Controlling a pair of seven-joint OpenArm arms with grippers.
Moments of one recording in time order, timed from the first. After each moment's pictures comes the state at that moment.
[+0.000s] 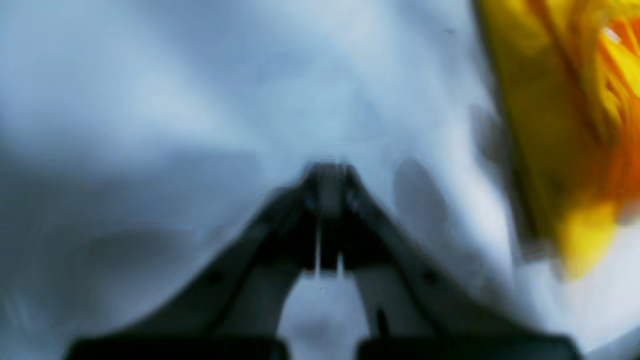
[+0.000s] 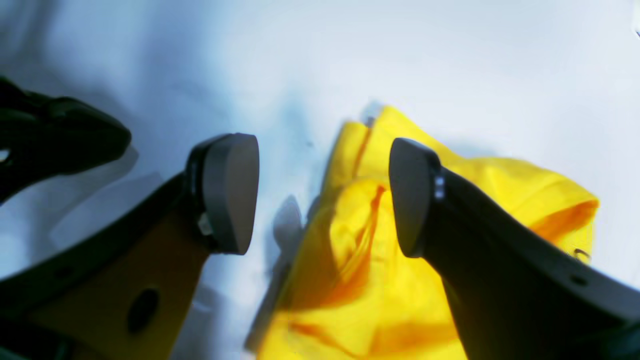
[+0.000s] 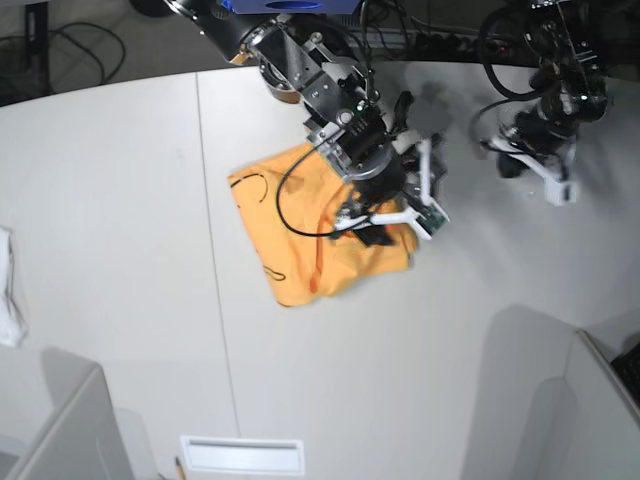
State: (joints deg) left arm 21.8 -15.2 -31.8 104.0 -35.8 -7.7 55.5; right arm 0.0 -7.8 -42.3 97.8 -25.6 2.3 -56.5
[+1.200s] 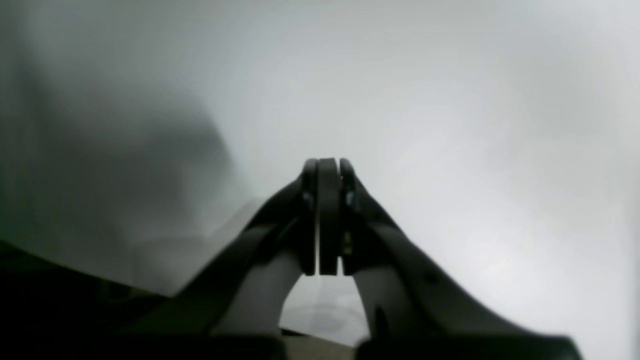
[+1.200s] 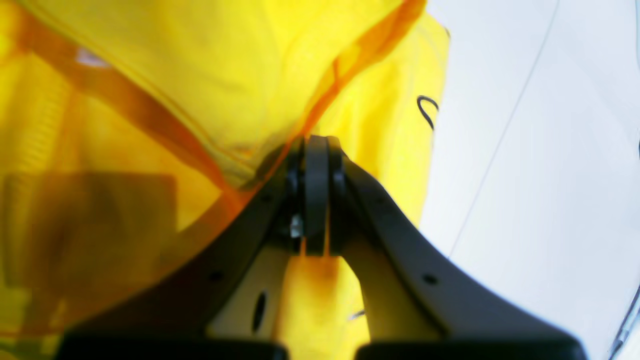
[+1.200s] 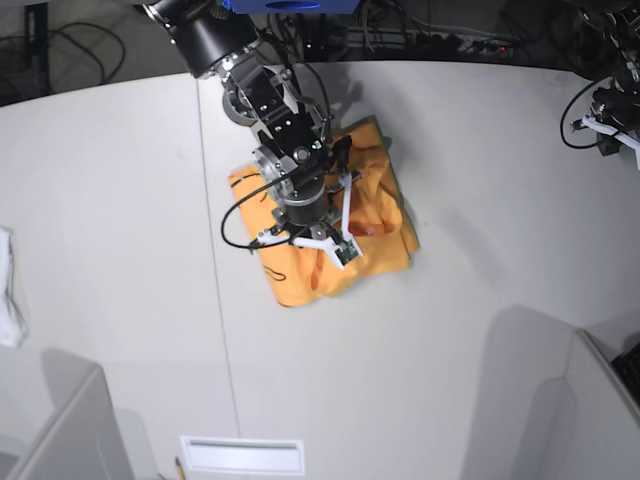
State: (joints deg) left arm 26.9 -17.5 -49.6 104.4 -32.4 -18.2 55.0; right arm 2.3 -5.4 -32.0 88.2 -24.8 0.9 -51.7
